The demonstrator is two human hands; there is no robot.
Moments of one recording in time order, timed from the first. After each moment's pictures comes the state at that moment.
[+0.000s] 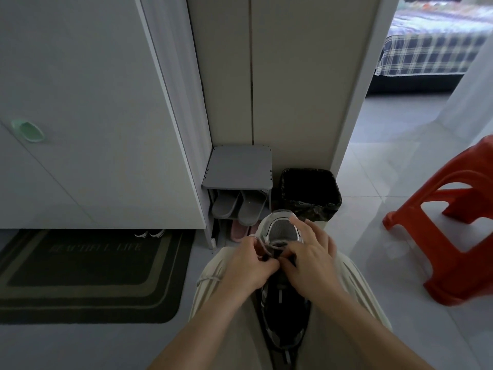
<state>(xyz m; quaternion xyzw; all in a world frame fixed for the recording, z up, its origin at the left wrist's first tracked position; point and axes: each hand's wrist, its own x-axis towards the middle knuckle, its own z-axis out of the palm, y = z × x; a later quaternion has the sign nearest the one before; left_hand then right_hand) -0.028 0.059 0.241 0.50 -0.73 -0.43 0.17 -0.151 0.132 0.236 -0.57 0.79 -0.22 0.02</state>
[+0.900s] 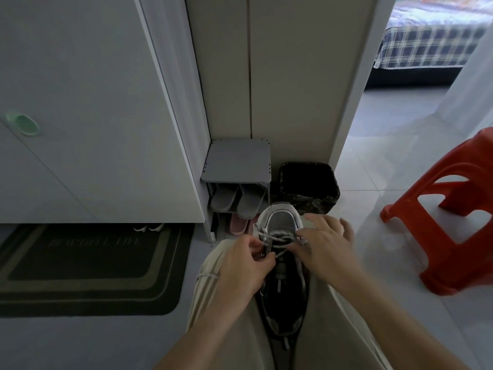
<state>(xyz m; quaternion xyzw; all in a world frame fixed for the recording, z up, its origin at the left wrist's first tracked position) -0.018 0.079 0.233 0.51 -0.71 -0.43 0.24 -0.179 0.140 0.254 -0.56 0.82 -0.12 0.02</state>
